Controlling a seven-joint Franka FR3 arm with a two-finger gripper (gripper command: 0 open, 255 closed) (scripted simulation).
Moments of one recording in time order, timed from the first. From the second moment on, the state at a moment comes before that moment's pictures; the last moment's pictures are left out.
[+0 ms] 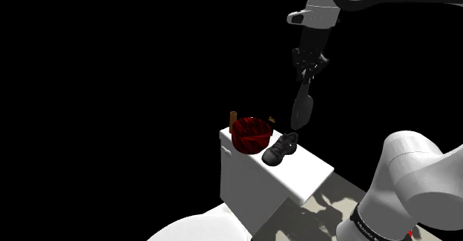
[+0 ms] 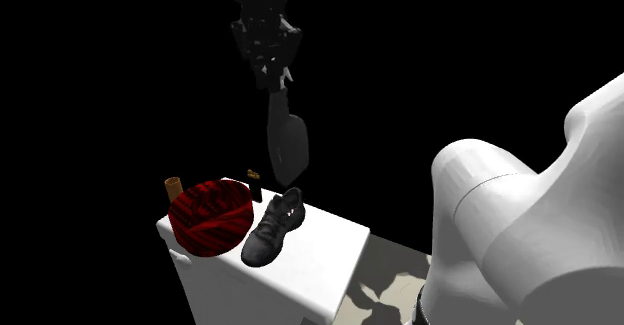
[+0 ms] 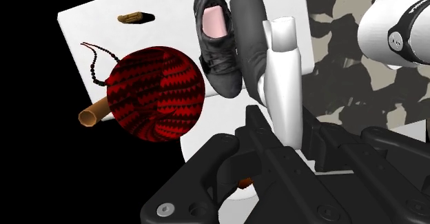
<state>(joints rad) 0.33 -0.73 -0.31 -2.27 -0.28 1.61 -1.17</state>
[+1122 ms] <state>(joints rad) 0.41 -0.11 -0.39 -1.58 -0.11 1.52 -1.26</state>
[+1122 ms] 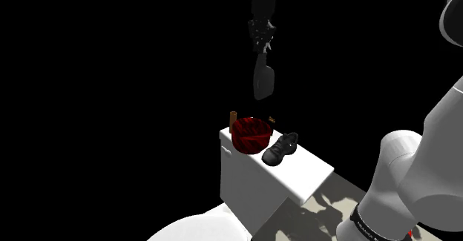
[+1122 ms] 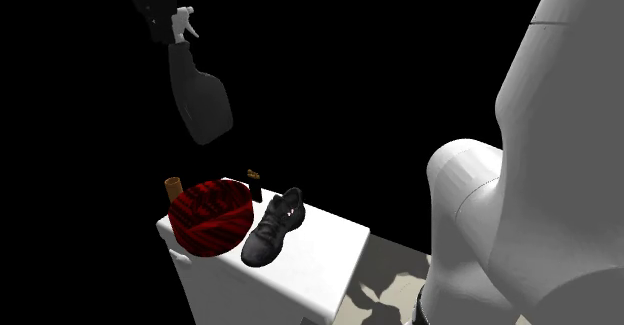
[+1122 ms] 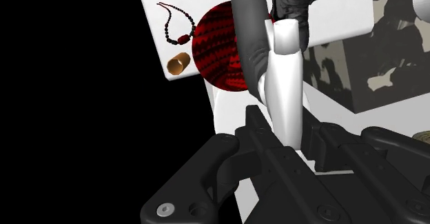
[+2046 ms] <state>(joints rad) 0.41 -0.16 -0.39 -1.82 -0.13 1.71 -1.24</state>
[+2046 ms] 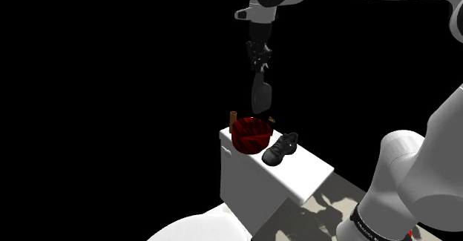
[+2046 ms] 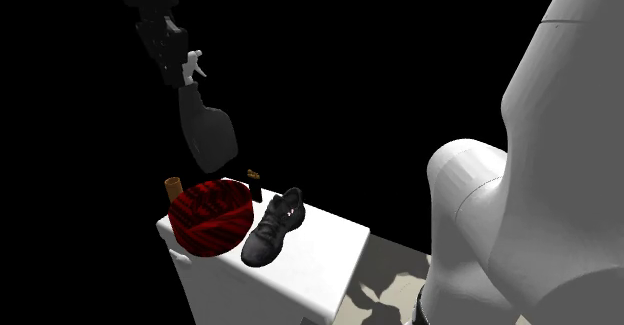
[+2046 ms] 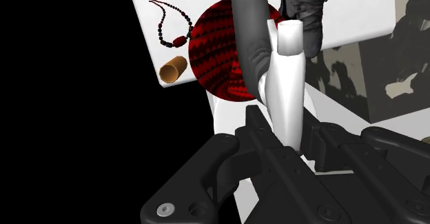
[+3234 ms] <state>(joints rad) 0.40 -0.16 -0.40 -2.02 -0.14 1.91 -1.22</state>
